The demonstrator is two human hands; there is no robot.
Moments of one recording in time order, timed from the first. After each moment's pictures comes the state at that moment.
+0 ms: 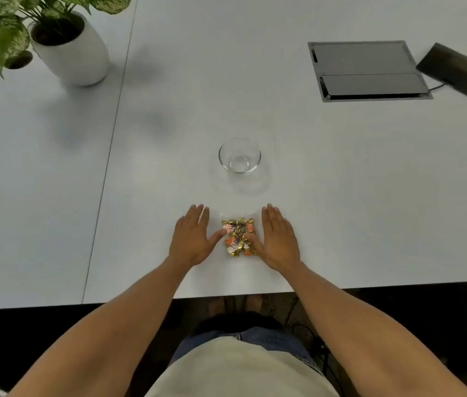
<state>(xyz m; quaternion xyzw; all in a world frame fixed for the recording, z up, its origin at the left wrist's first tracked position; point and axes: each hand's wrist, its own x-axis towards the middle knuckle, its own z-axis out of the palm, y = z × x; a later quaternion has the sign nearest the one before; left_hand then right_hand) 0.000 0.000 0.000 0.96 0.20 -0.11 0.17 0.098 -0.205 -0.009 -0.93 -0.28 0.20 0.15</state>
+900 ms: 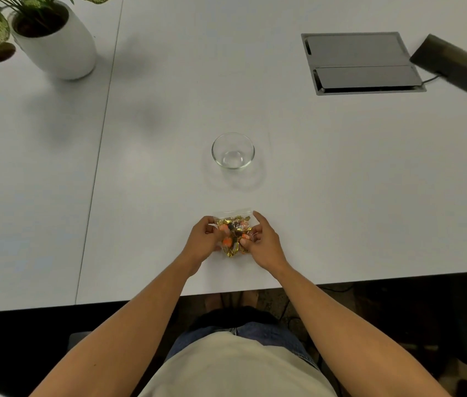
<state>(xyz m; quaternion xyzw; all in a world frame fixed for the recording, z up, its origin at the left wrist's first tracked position) 0.008 -0.035 0.018 0.63 0.37 -0.09 0.67 0.079 -0.195 0.000 -0.82 -0.05 0.32 0.48</state>
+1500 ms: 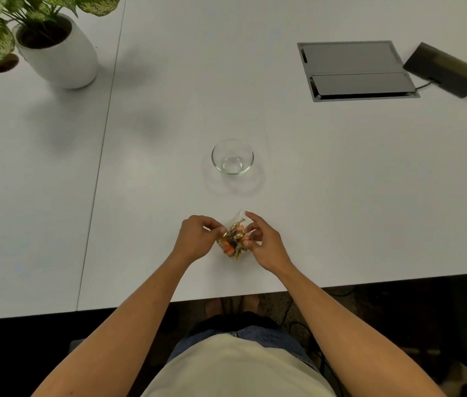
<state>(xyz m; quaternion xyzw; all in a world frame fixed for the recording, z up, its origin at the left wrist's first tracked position) 0.017 -0.020 0.060 0.81 0.32 -0.07 0.49 0.084 -0.198 0.023 -0.81 -0.13 0.30 0.49</state>
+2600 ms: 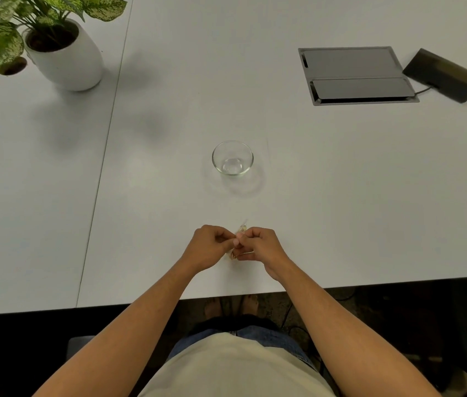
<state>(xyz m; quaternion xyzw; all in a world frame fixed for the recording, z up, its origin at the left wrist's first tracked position) 0.005 -0.046 0.069 0.81 0.24 -0.12 0.52 0.079 -0.195 0.054 -0.69 0.02 0.43 0.58</state>
